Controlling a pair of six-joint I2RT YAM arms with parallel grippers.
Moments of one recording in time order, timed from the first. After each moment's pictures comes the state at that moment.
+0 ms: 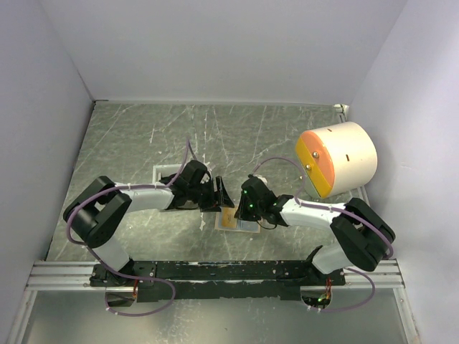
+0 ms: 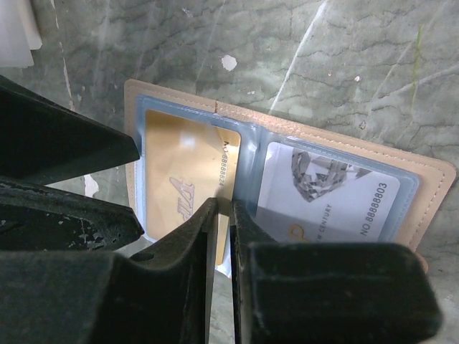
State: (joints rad) left arm -0.73 1.66 0.76 0.12 0.38 -0.89; right arm 0.80 1.43 0.58 -0.06 0.01 0.83
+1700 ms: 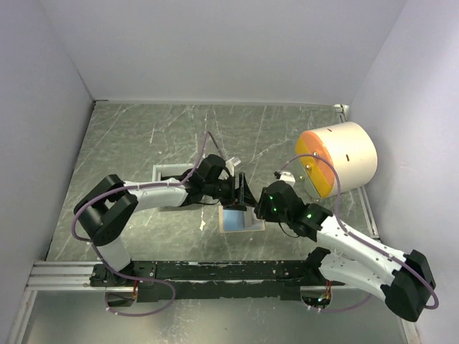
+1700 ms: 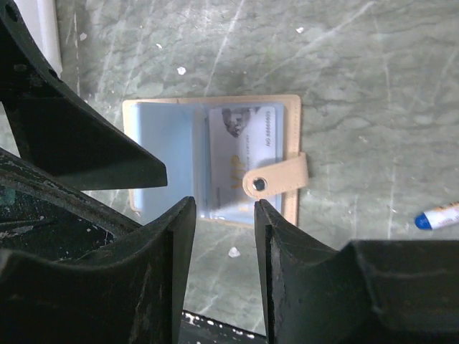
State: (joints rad) left arm -0.85 1.71 0.94 0.17 0.51 -0.97; right arm 0.79 0.94 0.56 -0.43 0.21 0.76
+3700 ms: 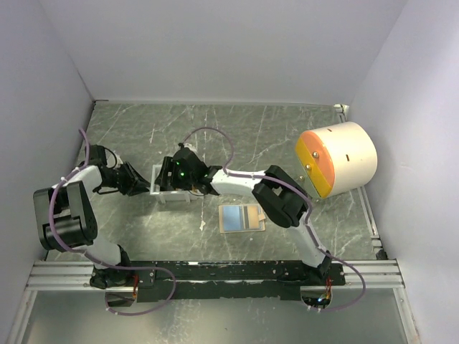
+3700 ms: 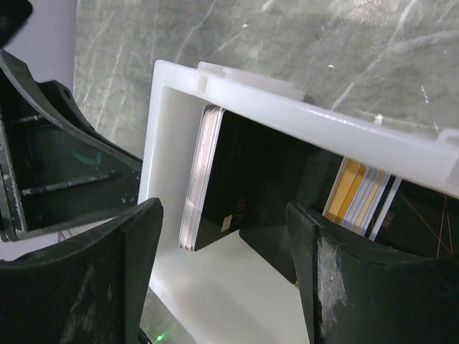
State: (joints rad) left arm 0.26 1.55 0.82 -0.47 0.64 -0.45; right arm 0.96 2.17 1.51 0.09 -0.04 0.89
